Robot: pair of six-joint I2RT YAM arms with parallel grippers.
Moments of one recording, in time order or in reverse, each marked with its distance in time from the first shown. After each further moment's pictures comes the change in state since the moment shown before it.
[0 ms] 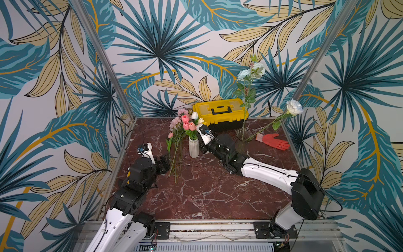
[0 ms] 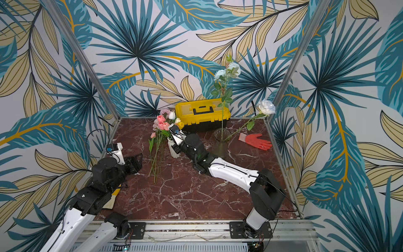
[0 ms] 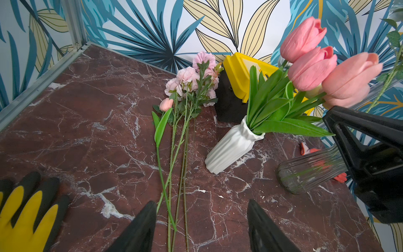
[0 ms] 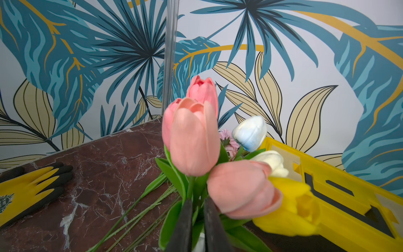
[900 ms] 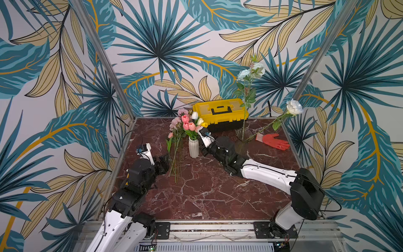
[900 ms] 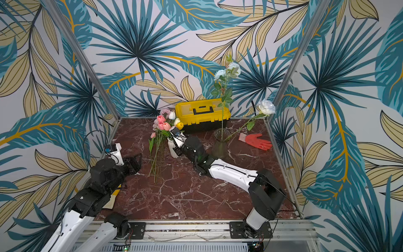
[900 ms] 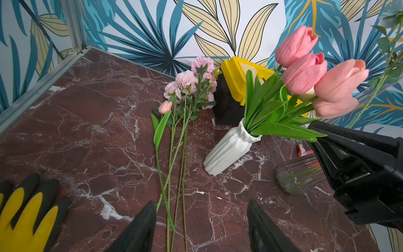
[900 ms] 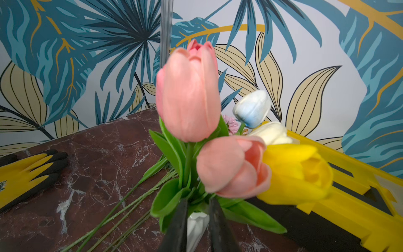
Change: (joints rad) left arm 0.000 -0.015 -0.003 0.000 0.000 0.000; right arm 0.000 0.003 -0.031 -0.014 0.018 0.013
